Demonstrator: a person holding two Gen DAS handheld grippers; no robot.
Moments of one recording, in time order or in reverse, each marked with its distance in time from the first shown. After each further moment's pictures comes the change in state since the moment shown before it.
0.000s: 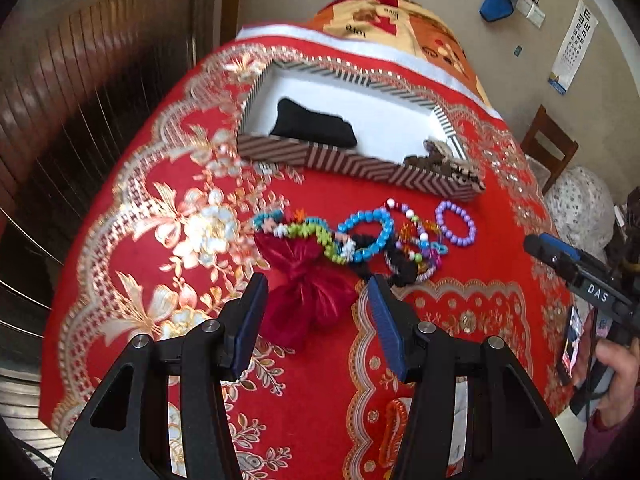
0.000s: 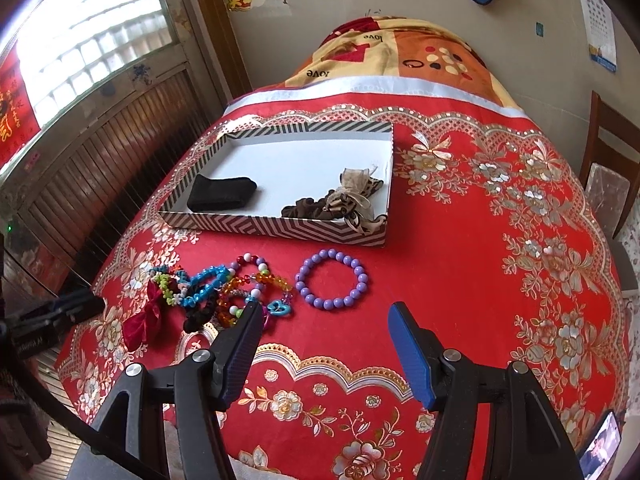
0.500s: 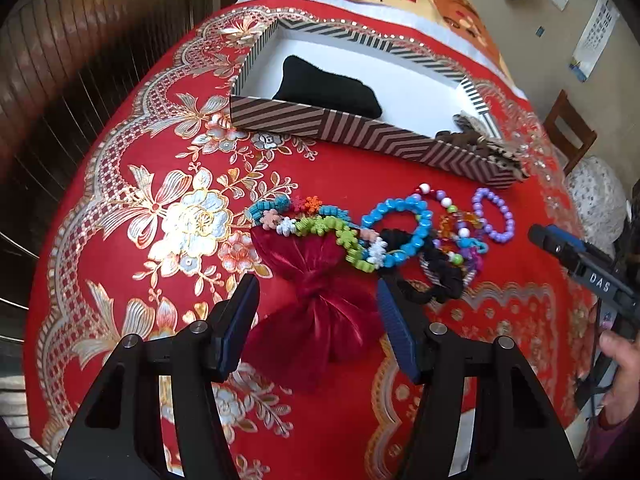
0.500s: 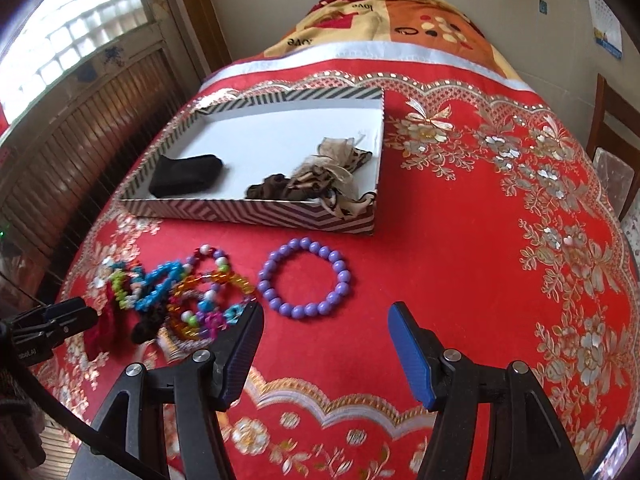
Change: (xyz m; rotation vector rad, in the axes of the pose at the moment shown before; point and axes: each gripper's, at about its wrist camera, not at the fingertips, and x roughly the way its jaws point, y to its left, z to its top) left arm 0.058 0.008 0.012 -0.004 0.095 0.038; right arm 0.060 -0.021 0.008 0.019 0.077 -0.034
